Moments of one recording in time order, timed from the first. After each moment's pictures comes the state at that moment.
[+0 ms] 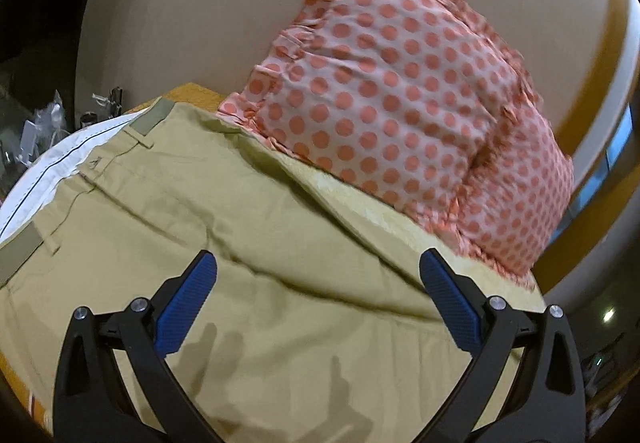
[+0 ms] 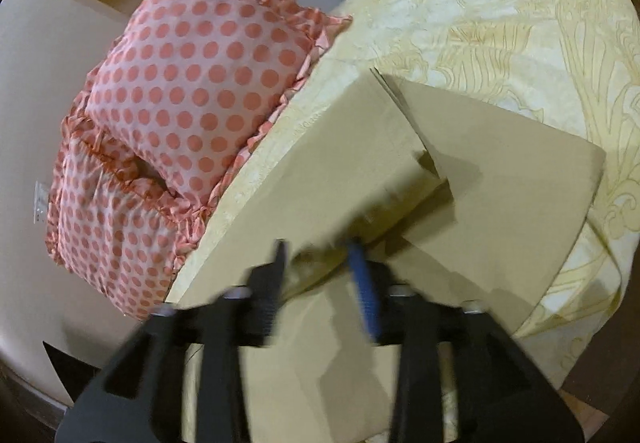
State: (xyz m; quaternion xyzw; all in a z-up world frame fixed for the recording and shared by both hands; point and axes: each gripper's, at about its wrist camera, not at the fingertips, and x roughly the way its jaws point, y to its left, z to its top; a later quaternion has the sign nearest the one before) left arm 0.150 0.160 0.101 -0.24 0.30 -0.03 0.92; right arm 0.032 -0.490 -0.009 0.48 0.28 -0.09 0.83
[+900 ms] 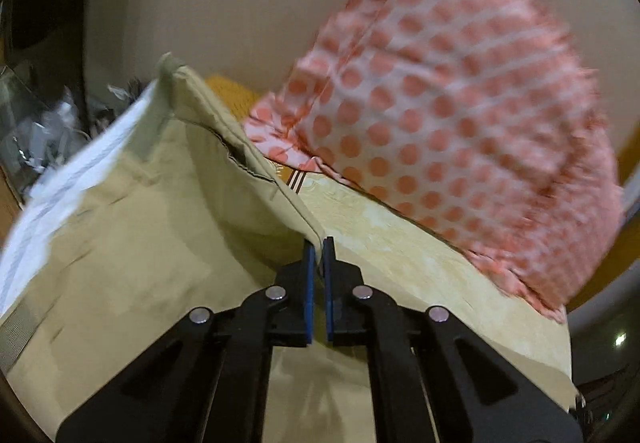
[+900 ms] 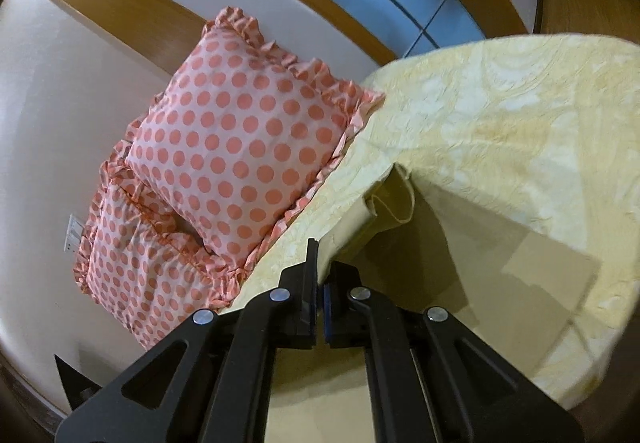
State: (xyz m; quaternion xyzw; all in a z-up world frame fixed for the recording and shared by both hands) left arm 0.207 0.194 0.098 -0.24 0.34 0.03 0.91; right arm 0.012 -0.517 0.021 0.47 0.15 -0.08 0.87
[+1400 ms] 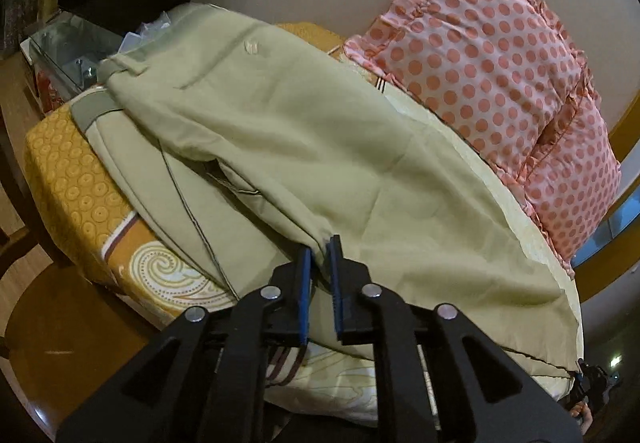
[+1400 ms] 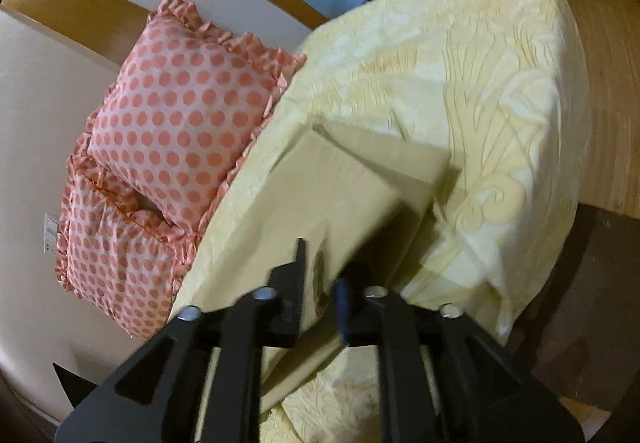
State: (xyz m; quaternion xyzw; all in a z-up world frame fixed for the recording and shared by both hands) left arm 0.014 0.215 0.023 -0.27 0.37 0.08 0.89; right arm -0.037 -0.521 -0.027 0.50 0.23 -0.11 0.83
